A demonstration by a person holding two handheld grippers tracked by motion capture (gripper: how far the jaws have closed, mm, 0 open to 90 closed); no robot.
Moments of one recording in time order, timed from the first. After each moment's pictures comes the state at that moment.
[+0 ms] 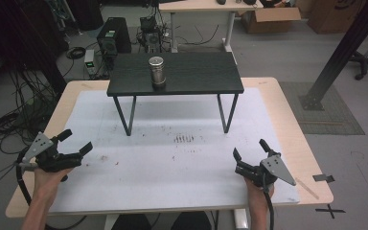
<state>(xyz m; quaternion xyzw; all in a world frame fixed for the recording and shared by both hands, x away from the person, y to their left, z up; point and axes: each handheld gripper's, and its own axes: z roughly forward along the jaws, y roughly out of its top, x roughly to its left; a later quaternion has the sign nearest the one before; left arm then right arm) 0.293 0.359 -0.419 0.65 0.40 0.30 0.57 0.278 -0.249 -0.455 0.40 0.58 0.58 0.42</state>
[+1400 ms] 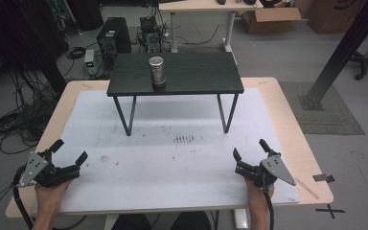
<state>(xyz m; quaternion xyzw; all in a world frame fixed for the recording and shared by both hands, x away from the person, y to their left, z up) 0.265 0.367 -0.454 0.60 0.38 0.38 0.59 0.278 -0.249 -0.455 0.40 0.58 0.58 0.42</state>
